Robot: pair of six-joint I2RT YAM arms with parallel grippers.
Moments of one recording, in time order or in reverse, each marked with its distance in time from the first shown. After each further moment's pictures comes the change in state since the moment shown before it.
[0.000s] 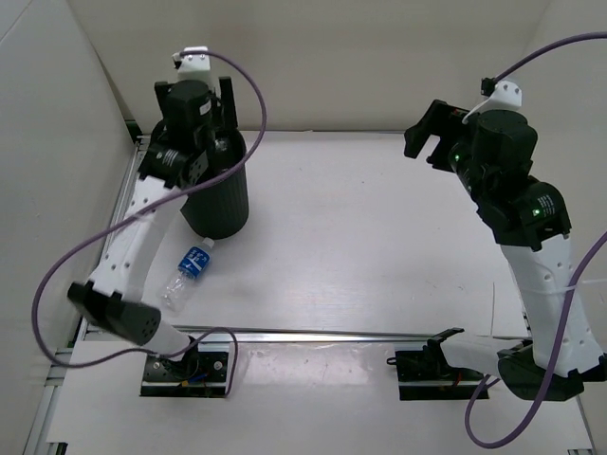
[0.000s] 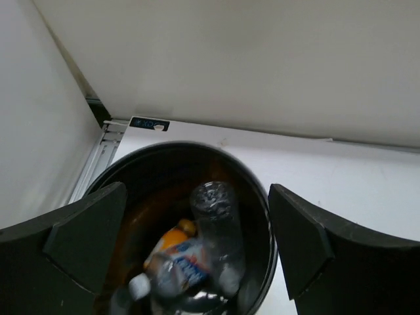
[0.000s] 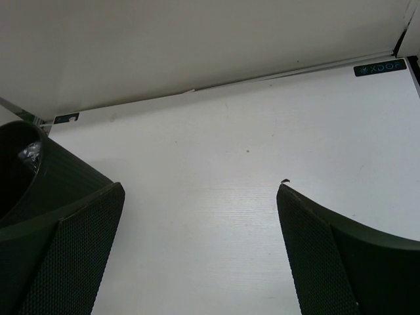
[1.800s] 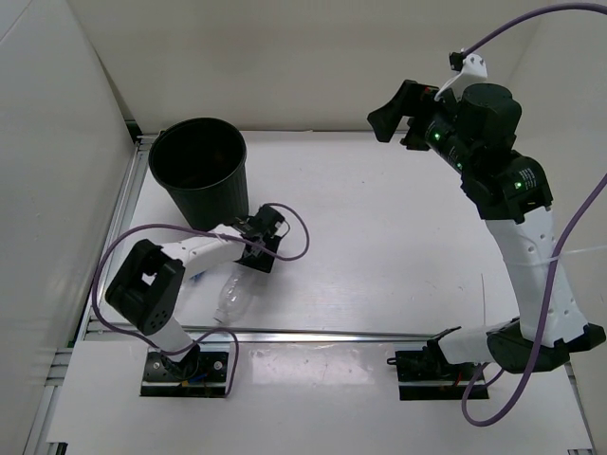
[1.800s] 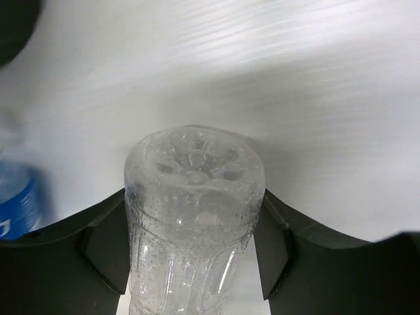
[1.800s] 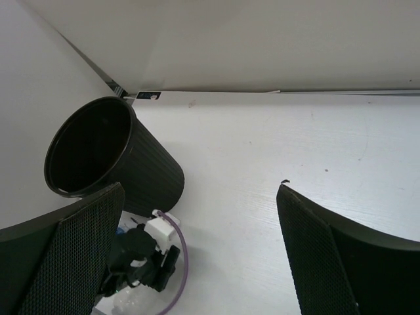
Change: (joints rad) left arm -0.237 0.037 -0.925 -0.106 0.236 -0.232; right arm 0.035 0.146 0.137 0.075 -0.272 0.016
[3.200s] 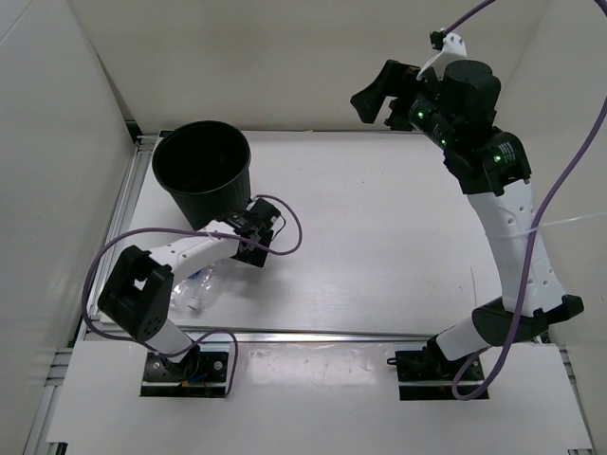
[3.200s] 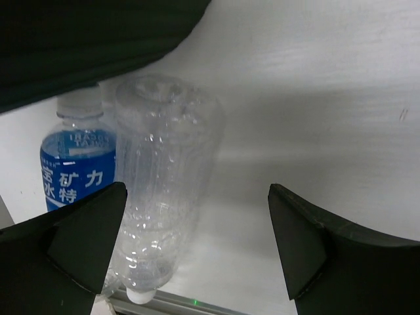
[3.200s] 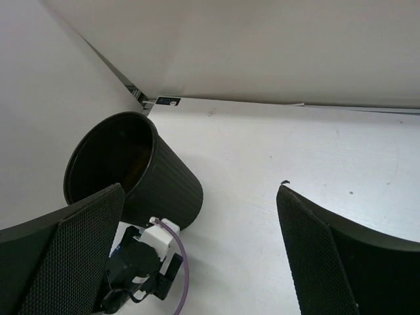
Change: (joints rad) left arm -0.010 -0.056 0.069 -0.142 -0.192 0.000; right arm 0.013 0.168 0.169 0.021 -0.055 0.014
